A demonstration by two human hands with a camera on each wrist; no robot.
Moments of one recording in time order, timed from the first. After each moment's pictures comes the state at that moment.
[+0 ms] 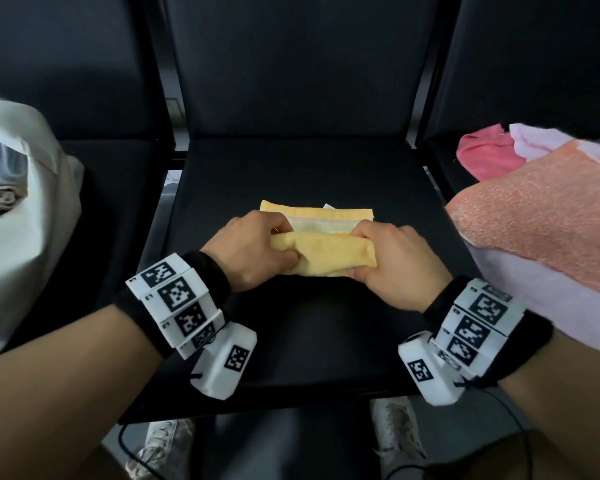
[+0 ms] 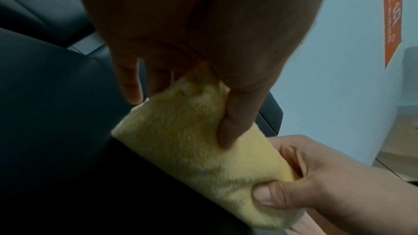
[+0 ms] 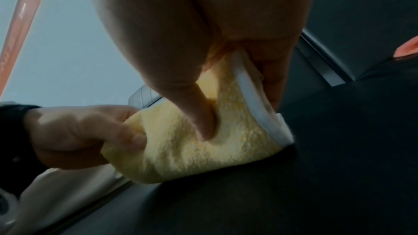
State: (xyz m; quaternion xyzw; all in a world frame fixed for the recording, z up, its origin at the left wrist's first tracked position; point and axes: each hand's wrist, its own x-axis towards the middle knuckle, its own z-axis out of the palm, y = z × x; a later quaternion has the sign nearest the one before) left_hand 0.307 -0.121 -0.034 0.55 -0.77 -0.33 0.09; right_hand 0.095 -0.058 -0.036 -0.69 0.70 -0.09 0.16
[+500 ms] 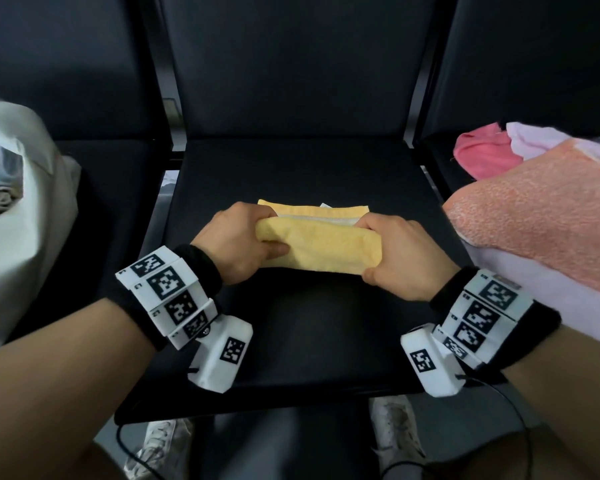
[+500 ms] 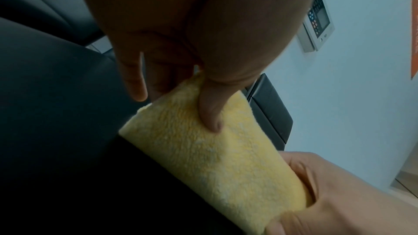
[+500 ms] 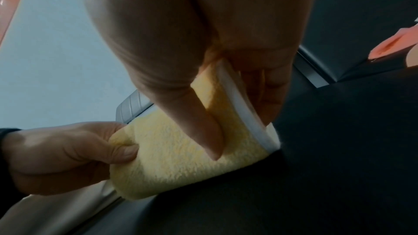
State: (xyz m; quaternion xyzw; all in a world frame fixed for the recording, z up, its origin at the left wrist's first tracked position) left_hand 0.314 -0.132 -0.039 0.54 -0.76 -0.33 0.13; right_hand 0.079 -0.065 -0.033 -0.67 0.71 -0.09 0.19
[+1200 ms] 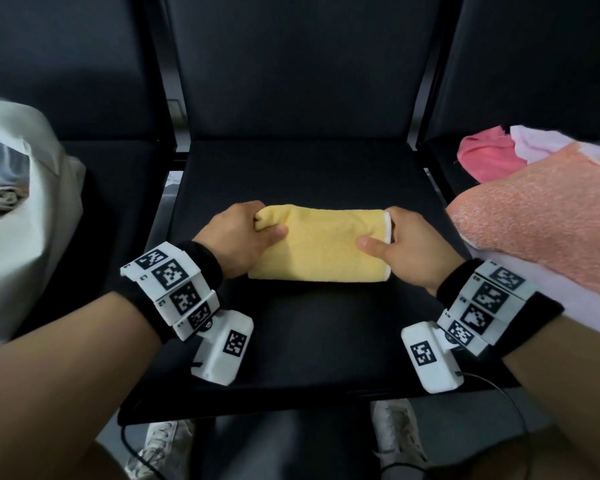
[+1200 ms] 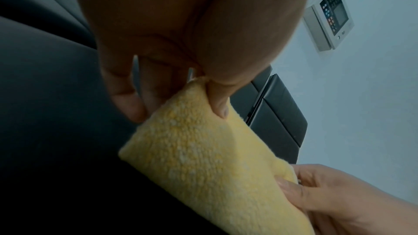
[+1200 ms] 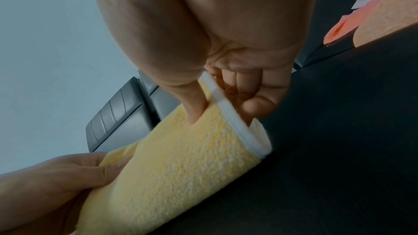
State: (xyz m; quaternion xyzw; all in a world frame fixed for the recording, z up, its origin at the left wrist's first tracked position) left_hand 0.316 -0.141 -0.046 0.57 -0.72 -0.36 0.14; right_hand 0.069 -0.078 -0.043 -0.57 0.73 -0.23 0.29
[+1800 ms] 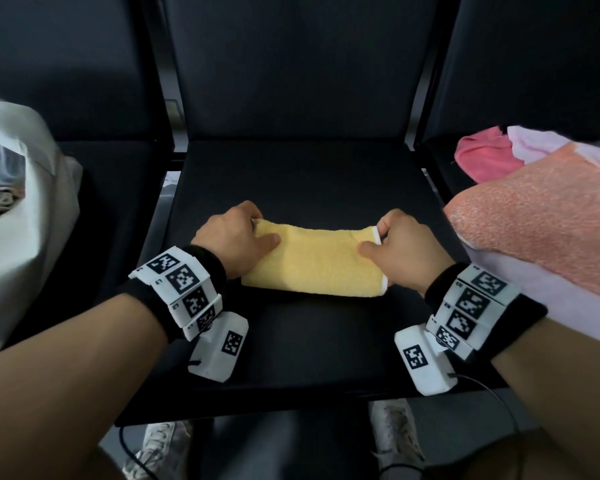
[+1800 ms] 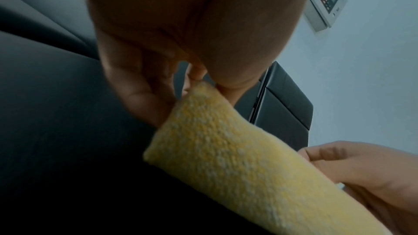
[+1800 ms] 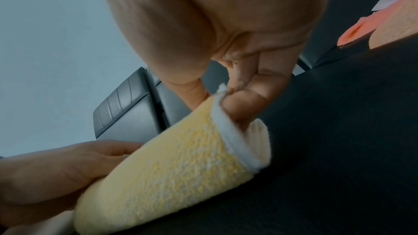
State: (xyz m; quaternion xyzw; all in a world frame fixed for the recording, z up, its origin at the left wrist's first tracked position) left_hand 0.313 -0.144 -0.052 0.64 -0.71 -0.28 0.08; right_hand 0.079 -0.079 -0.045 -0.54 0.79 -0.17 0.24
